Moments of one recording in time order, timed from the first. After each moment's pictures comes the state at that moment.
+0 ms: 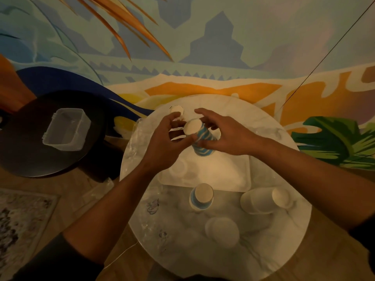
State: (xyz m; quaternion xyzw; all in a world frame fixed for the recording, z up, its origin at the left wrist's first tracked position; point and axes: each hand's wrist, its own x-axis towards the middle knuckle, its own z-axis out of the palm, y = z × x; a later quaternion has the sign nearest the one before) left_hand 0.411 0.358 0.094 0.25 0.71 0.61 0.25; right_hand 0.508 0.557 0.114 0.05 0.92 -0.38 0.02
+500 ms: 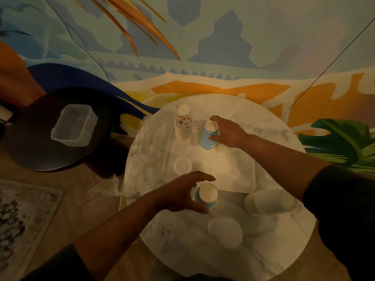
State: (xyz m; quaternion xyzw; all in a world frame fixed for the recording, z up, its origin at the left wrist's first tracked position) left_hand 0.464 0.315 0.024 0.48 0.71 0.33 0.40; right_hand 0.455 0.607 -0.003 0.15 0.96 -0.22 0.07
